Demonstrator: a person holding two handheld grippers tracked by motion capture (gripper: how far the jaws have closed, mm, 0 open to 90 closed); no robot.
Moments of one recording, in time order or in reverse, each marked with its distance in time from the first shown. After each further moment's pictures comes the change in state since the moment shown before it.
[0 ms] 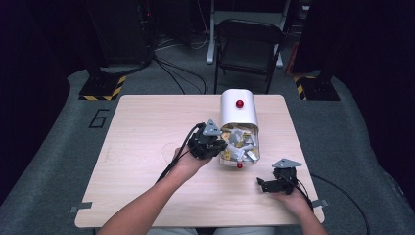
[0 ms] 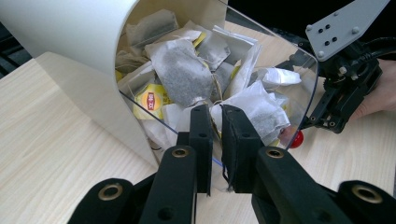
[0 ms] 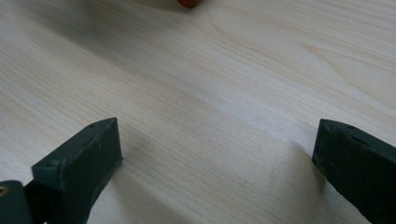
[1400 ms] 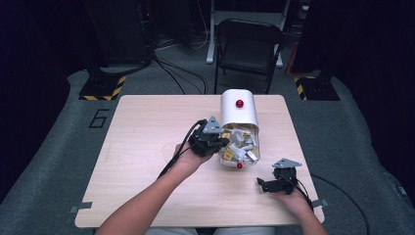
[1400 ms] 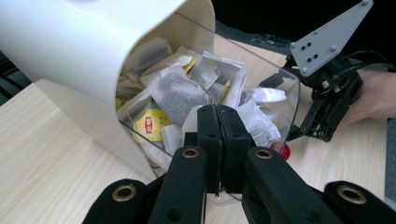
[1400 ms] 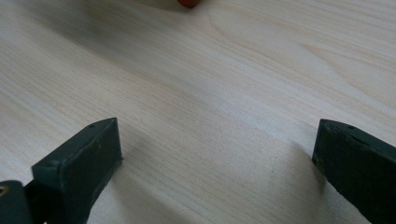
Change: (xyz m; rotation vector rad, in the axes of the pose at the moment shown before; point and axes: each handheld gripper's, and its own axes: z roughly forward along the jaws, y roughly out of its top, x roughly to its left) left arm -0.002 0.014 -0.009 -0.044 -0.015 0.049; right arm 0.000 0.000 0.000 0.000 -0.001 0.002
